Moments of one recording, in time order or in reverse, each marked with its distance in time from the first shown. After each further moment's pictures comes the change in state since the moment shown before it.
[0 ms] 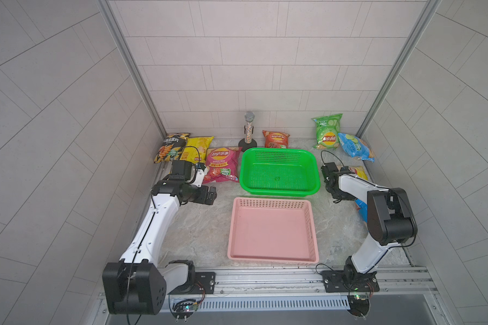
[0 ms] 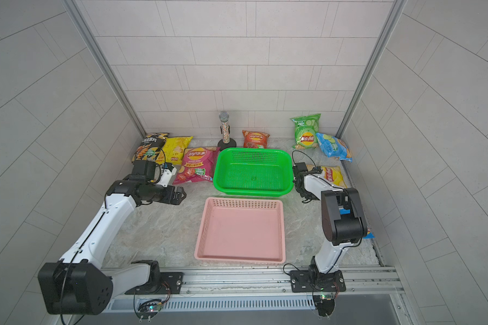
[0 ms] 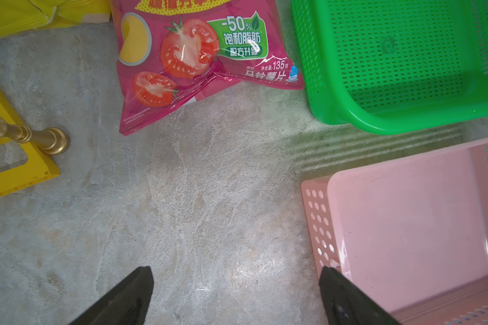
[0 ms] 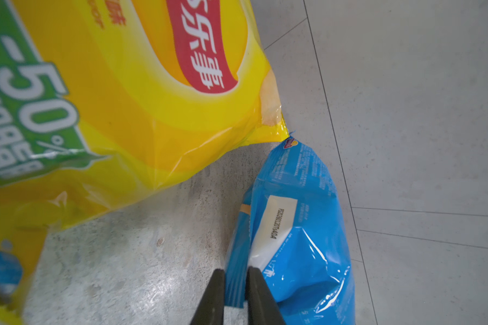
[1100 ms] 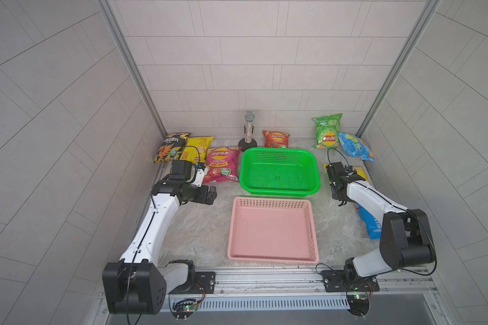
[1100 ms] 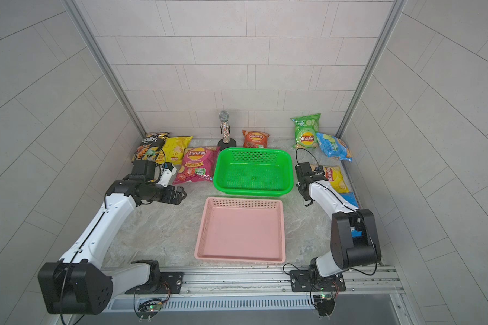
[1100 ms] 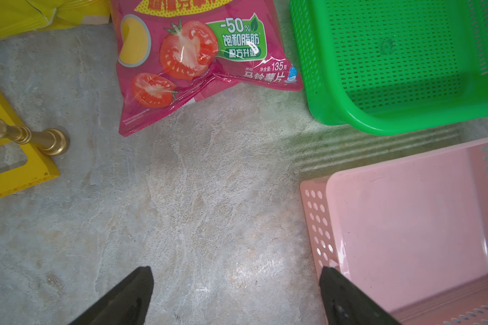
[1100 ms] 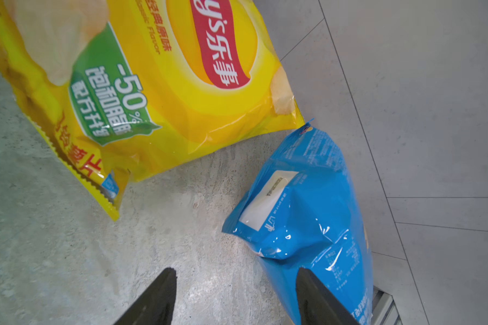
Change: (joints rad) left arm 0.000 -0.001 0.001 0.000 0.002 0.000; right arm 0.019 -0.209 -0.062 0.003 -0.163 0.010
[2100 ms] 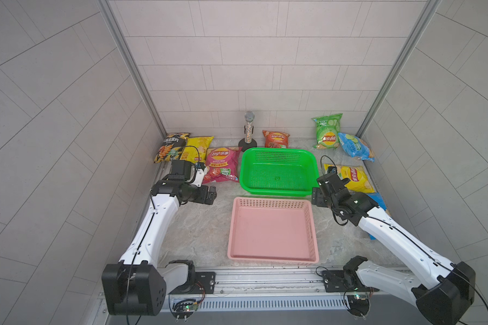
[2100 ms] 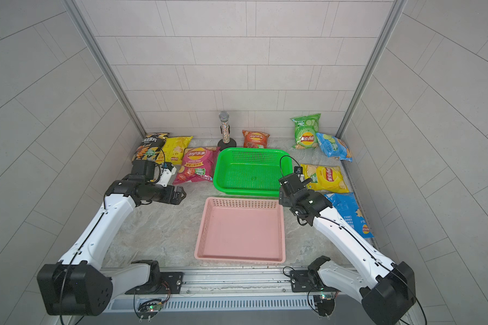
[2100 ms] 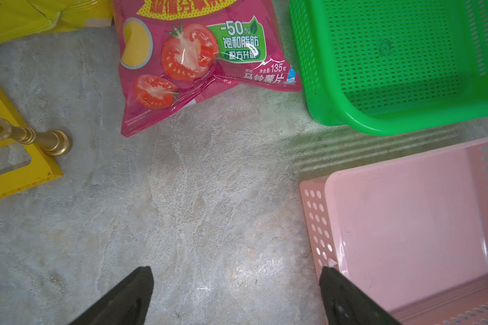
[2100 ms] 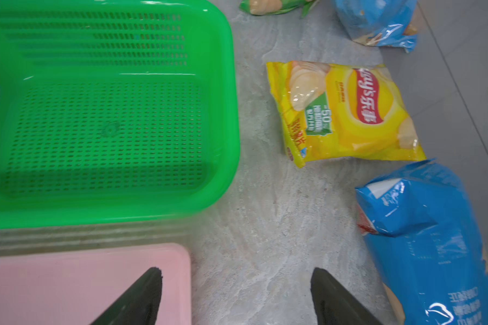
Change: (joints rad) left arm 0.000 -0.006 0.005 -0.006 -0.001 0.000; right arm 0.346 -0.450 -0.064 -0.078 -0.219 0.095
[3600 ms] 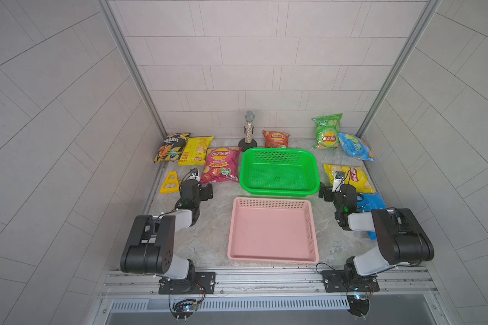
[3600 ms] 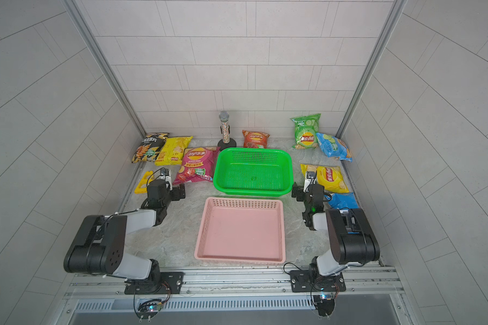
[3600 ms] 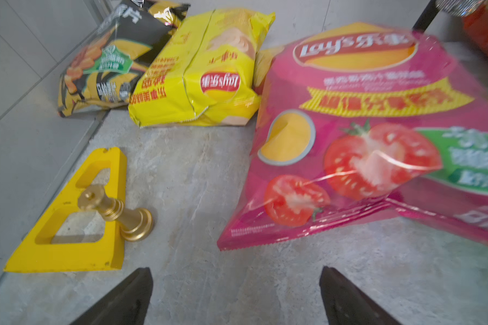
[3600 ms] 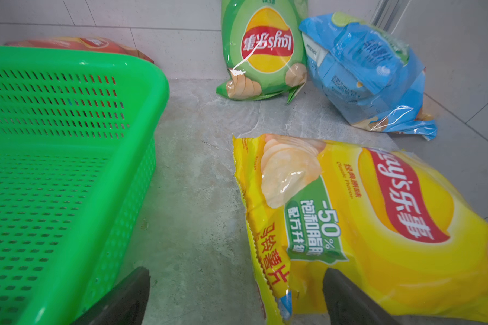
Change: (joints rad) left arm -0.001 0.237 -0.492 1.244 -0.375 -0.108; right arm -0.433 0.375 -0.553 1.523 -0.339 -0.492
